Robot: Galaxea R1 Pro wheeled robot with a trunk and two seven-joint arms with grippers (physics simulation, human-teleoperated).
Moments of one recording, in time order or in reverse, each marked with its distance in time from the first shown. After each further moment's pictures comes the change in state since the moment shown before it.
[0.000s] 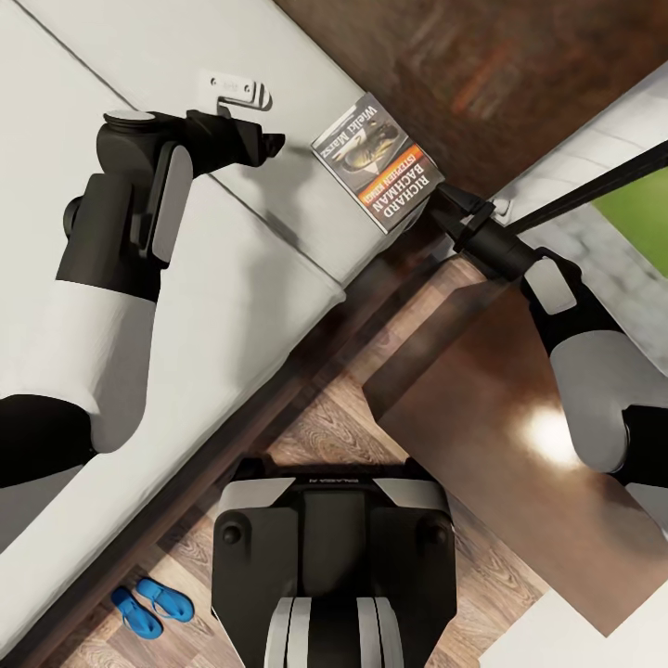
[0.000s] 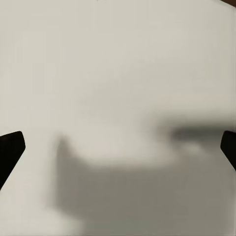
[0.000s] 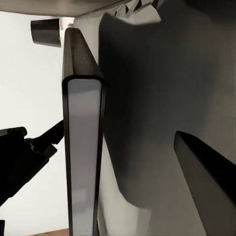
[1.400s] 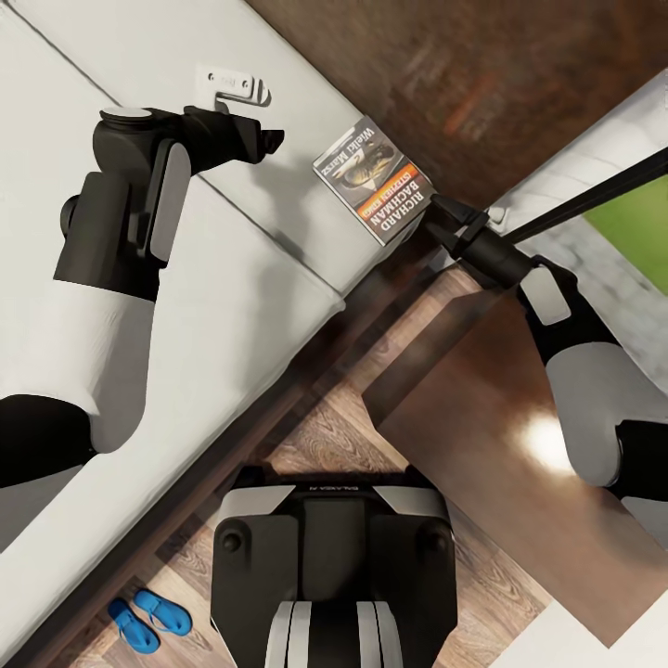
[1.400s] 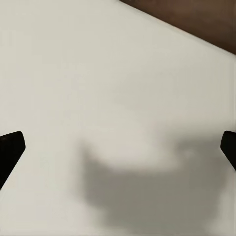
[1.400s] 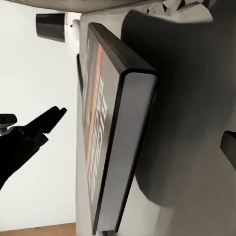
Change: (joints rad) left arm 0.000 0.002 0.000 -0.014 0.000 0.000 0.002; right arm 0.050 0.007 0.004 -0.063 0.019 -0.024 -0.007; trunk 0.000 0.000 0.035
